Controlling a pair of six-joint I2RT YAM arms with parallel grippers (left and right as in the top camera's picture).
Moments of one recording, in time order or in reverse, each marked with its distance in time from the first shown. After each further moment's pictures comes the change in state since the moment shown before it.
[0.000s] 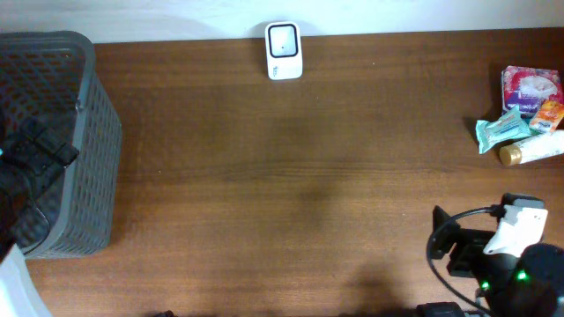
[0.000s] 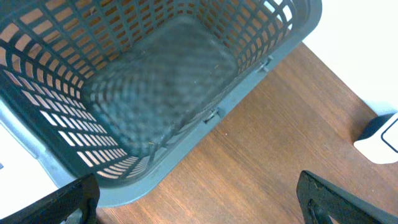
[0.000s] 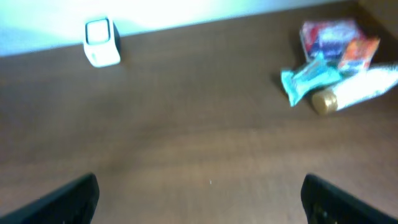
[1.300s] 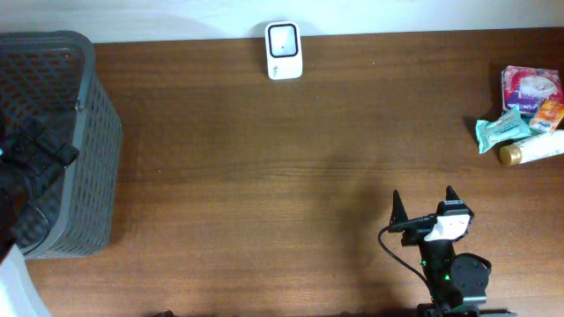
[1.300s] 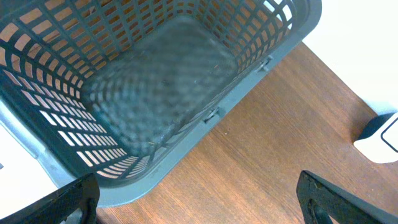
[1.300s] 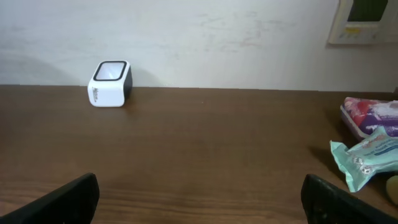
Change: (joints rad) left arm 0.000 0.000 0.000 0.000 0.000 0.000; right arm -0.051 -0.466 -1.042 1.049 -0.111 -0.177
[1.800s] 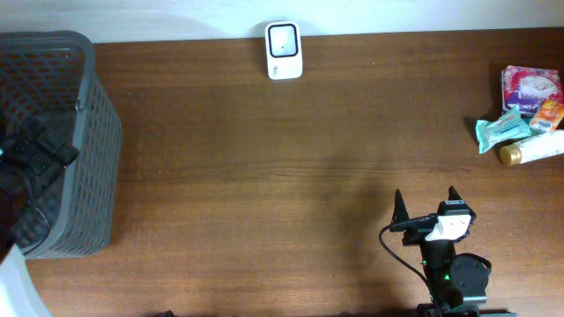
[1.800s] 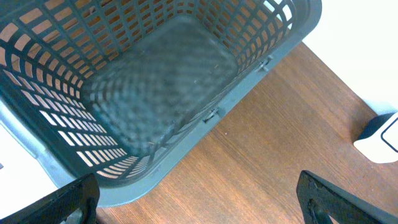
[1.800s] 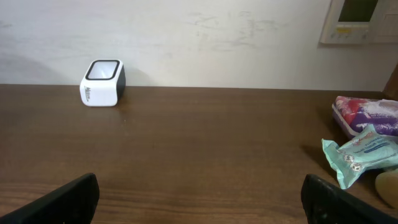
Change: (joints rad) left arm 0.000 0.000 0.000 0.000 0.000 0.000; right arm 0.002 0.000 0.000 -0.003 0.023 -0.003
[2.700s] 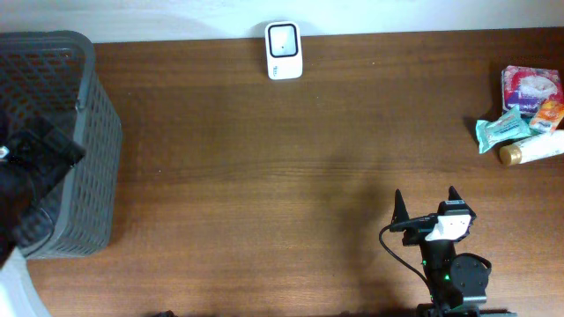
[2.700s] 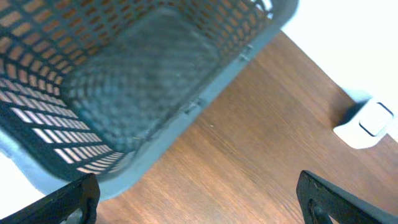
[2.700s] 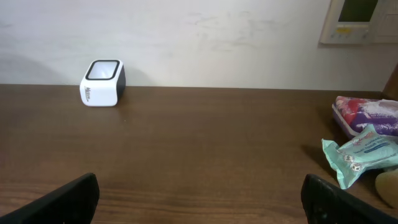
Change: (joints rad) left arm -0.019 -0.011 0.000 0.000 0.071 0.000; right arm 0.000 0.000 0.000 0.000 0.000 0.000
